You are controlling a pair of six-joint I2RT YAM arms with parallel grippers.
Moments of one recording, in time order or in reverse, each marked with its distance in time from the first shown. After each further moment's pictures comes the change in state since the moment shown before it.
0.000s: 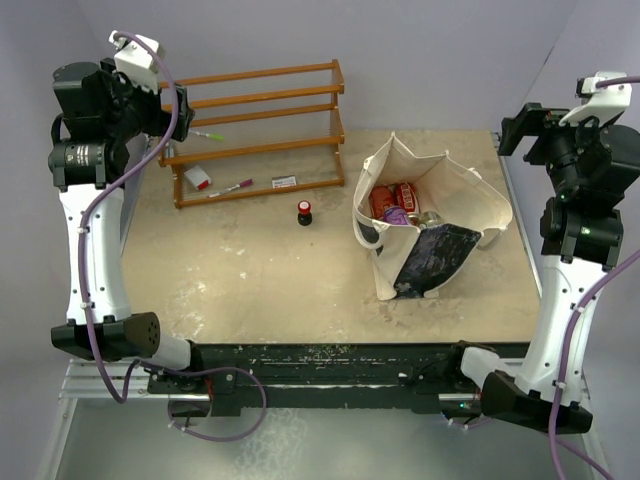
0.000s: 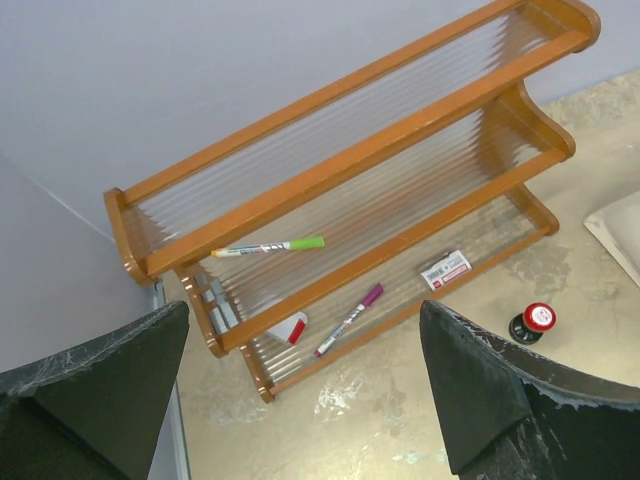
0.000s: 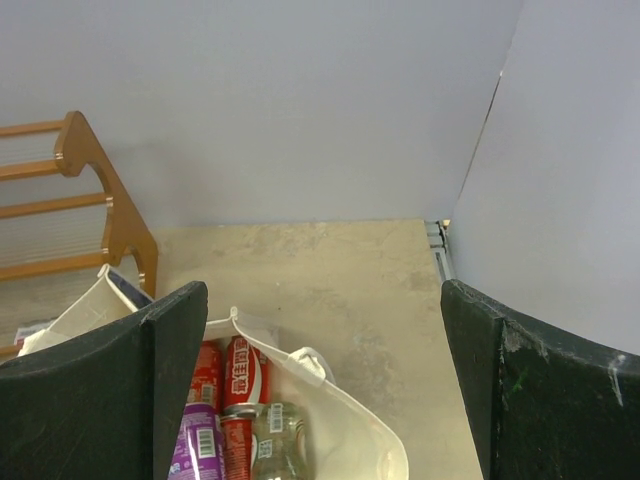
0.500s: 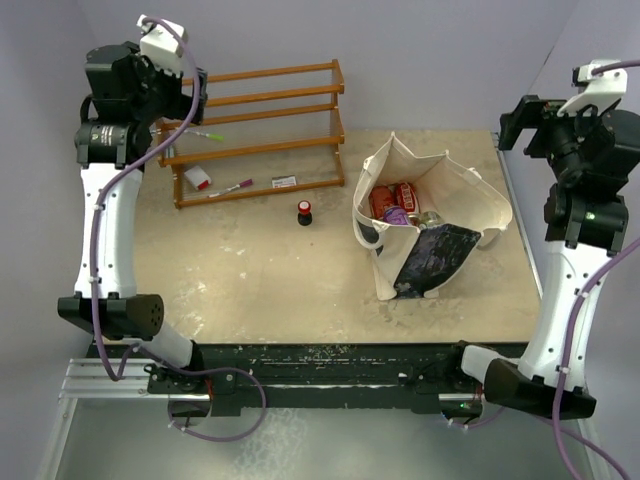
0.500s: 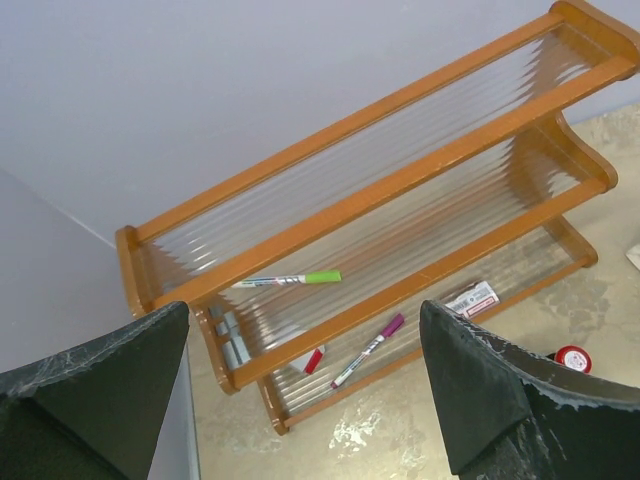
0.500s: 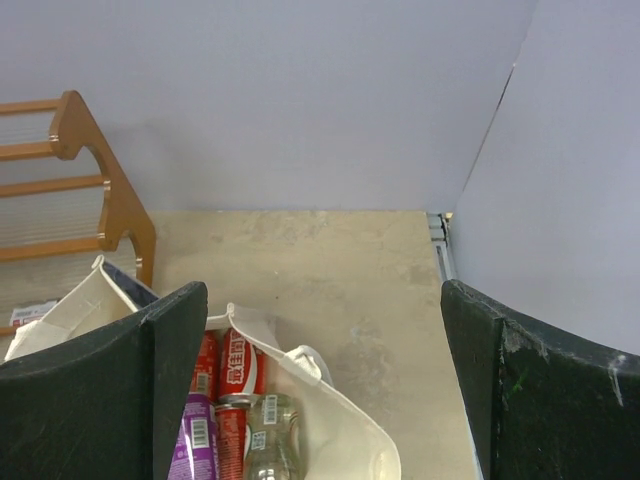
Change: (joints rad) left arm -0.140 0.130 0.101 0.039 -0.181 0.017; right arm 0.000 0.095 0.109 -0.072 -0.029 -0.038
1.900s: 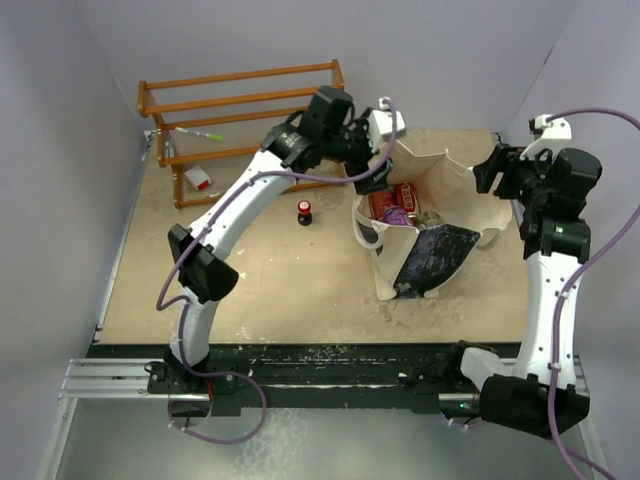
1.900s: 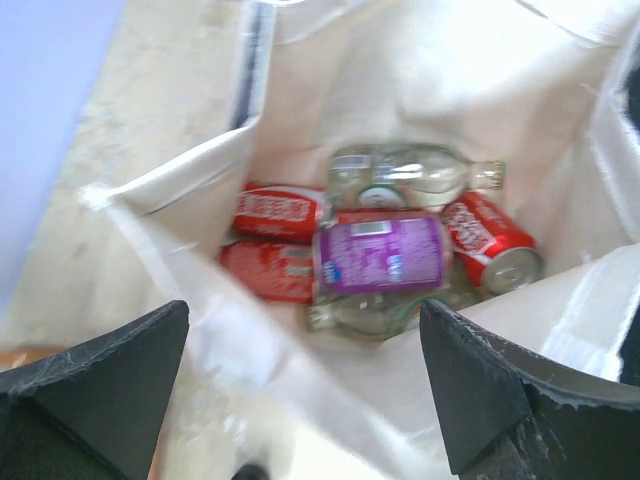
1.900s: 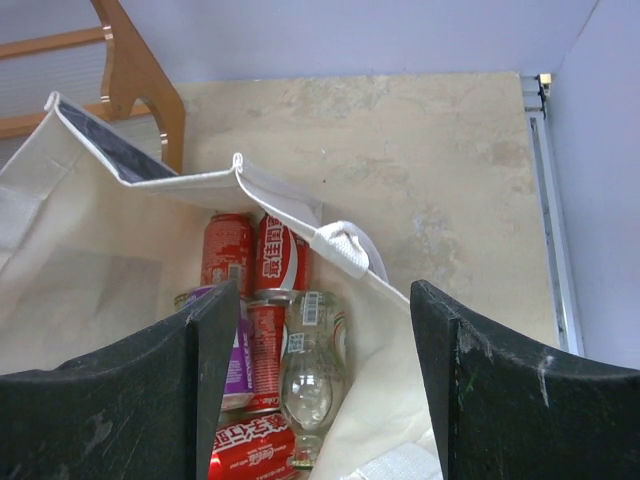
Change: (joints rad) left arm -0.700 0.510 0.301 -0.103 0.367 0.125; right arm -0.008 -0.132 -0.446 0.071 -0.107 0.041
